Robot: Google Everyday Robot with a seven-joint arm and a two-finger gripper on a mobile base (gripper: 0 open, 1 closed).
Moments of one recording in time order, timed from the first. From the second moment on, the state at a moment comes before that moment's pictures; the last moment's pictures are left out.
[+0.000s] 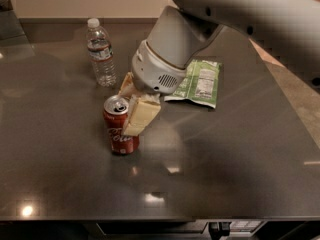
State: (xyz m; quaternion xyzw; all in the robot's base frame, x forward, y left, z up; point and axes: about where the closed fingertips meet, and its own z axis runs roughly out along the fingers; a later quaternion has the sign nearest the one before) arm 0.435 0.063 0.910 -0.77 0.57 0.21 0.19
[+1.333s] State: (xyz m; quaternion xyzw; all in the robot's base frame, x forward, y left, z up) arm 0.536 -0.095 0.901 -0.63 0.73 0.15 0.21
